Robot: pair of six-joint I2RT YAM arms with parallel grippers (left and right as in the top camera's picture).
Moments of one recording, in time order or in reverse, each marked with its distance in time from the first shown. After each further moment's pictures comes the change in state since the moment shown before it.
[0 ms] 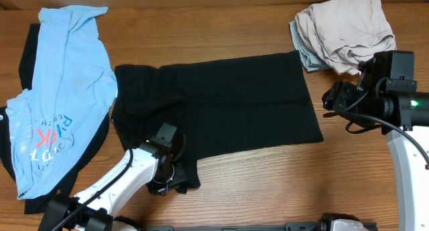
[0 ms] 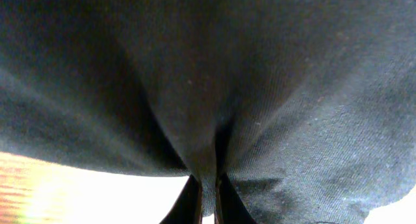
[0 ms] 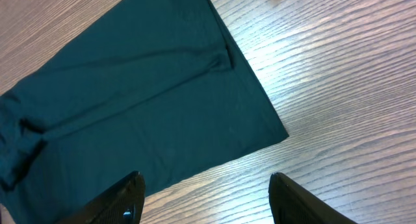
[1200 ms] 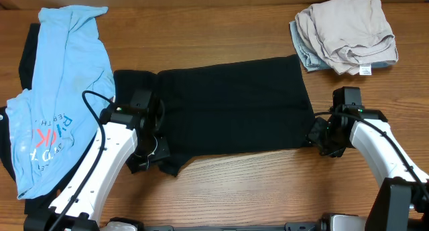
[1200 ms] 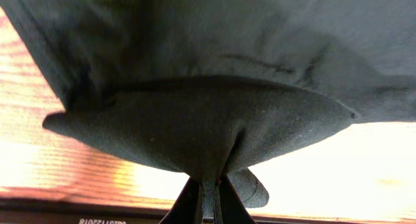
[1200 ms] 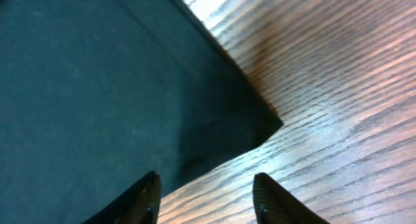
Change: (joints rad) left arm 0.203 0.001 0.372 -0.365 -0.043 0.286; right arm 0.000 0.208 -0.521 0.383 0.027 0.146
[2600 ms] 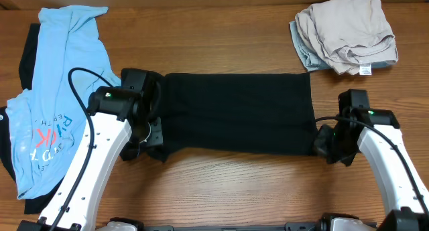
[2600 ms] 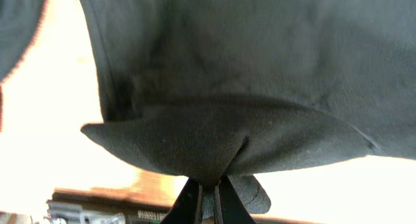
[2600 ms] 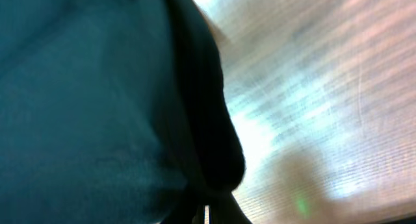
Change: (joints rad) left arm 0.000 0.008 0.242 -0.161 -0.146 0.083; right arm -0.001 -0.132 0.080 -0.286 0.024 -0.016
